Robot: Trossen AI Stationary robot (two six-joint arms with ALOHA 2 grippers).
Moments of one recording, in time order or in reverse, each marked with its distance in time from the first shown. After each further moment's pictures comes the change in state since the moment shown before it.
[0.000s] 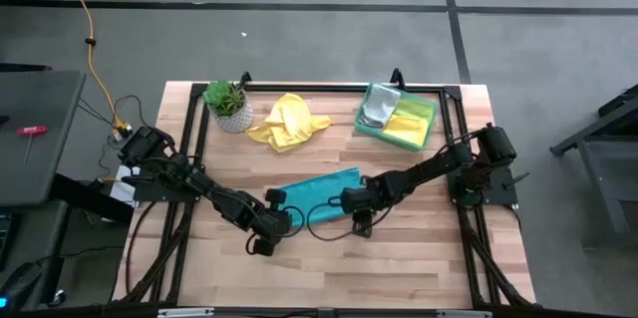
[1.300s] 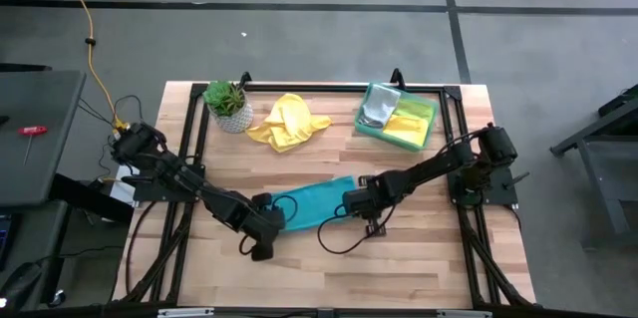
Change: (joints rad) left arm -0.065 -0.112 -0.014 -0.025 0.094 -0.410; right arm 0.003 -0.009 0.031 -0.169 -0.032 -0.298
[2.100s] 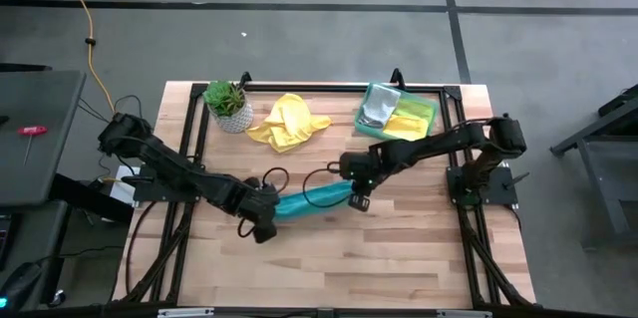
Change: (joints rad) left arm 0.098 -0.155 0.003 -0.199 -0.043 -0.210; right arm -0.204 -0.105 0.059 -0.016 -0.078 0.240
